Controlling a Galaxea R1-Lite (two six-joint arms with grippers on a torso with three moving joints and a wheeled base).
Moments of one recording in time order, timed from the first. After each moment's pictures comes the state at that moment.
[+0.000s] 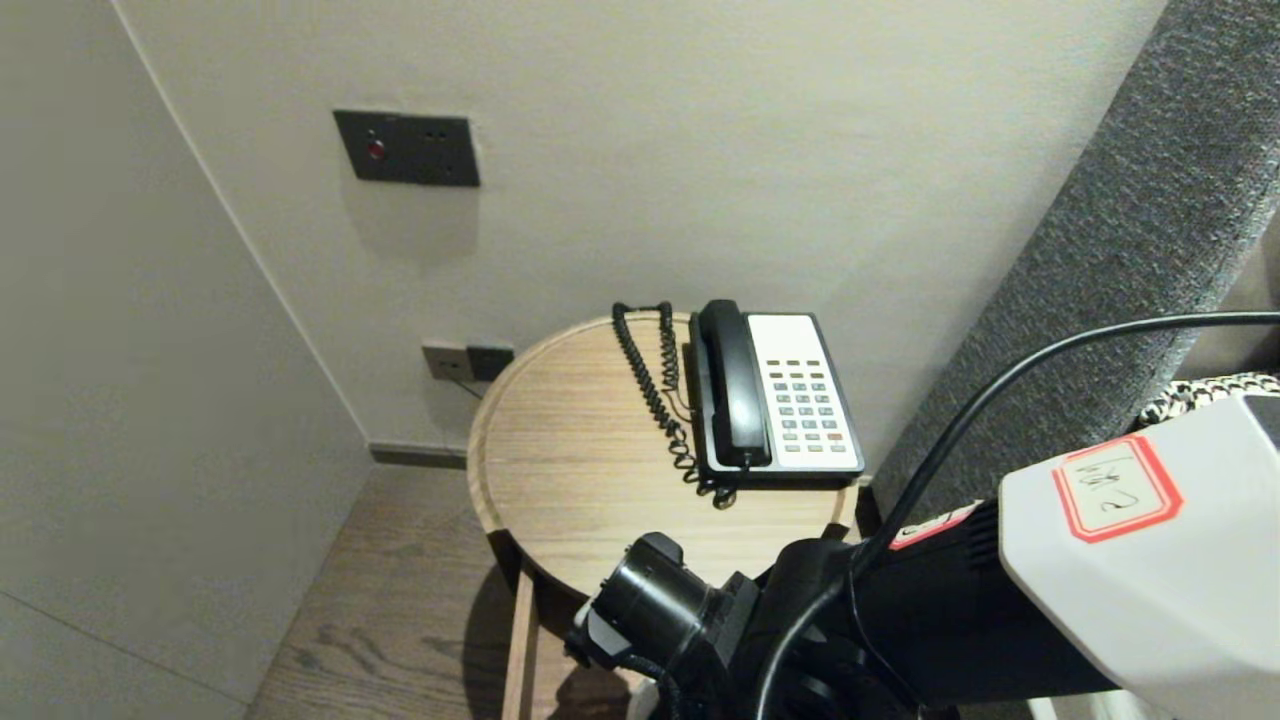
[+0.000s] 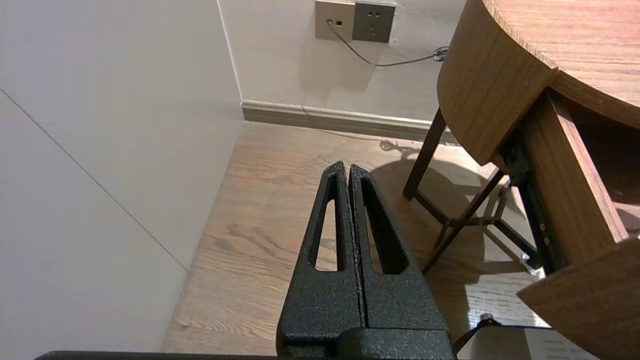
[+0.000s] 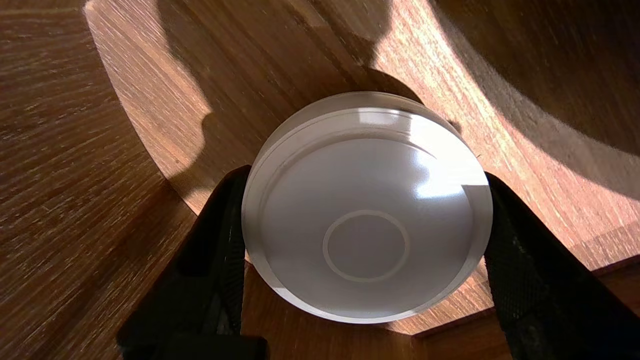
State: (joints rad) left arm 0.01 0.00 -0.05 0.11 0.01 -0.01; right arm 1.00 2.09 -1.22 0.29 -0.09 0.09
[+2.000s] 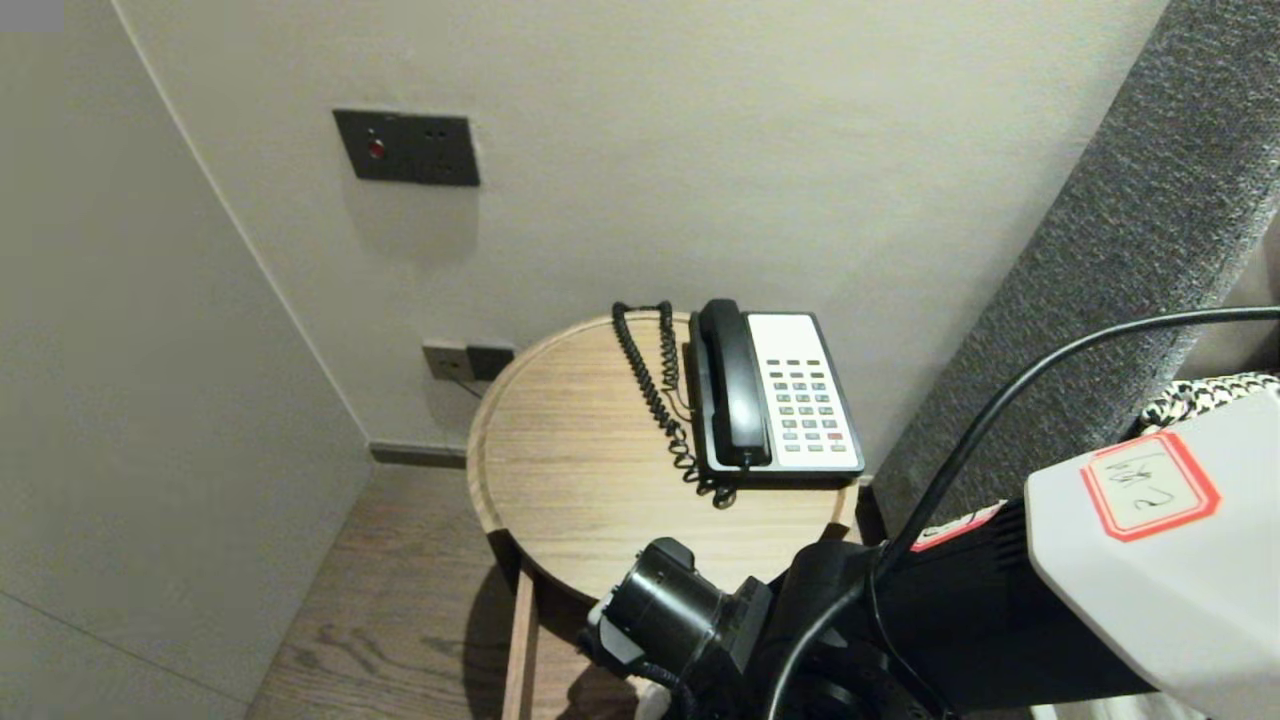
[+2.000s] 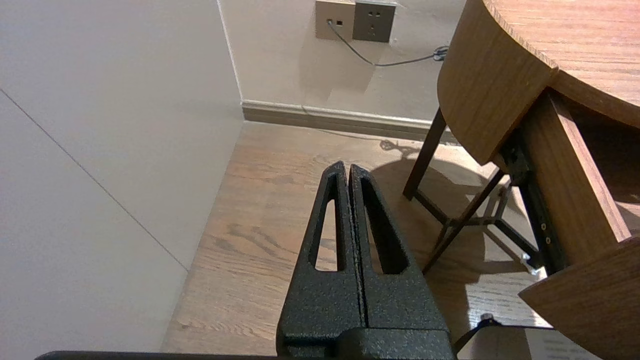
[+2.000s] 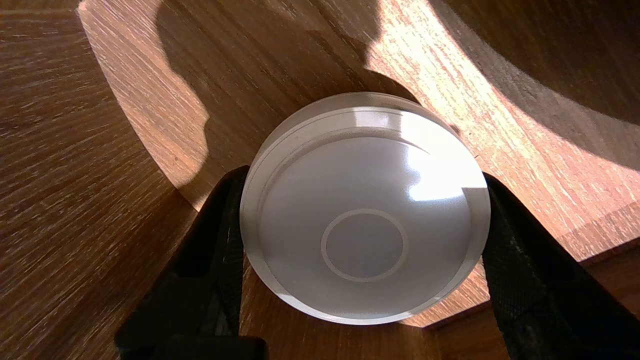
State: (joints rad) left arm 0.01 0.00 -0.05 0.11 0.01 -0.01; right arm 1.01 2.06 -1.19 0.29 -0.09 0.14
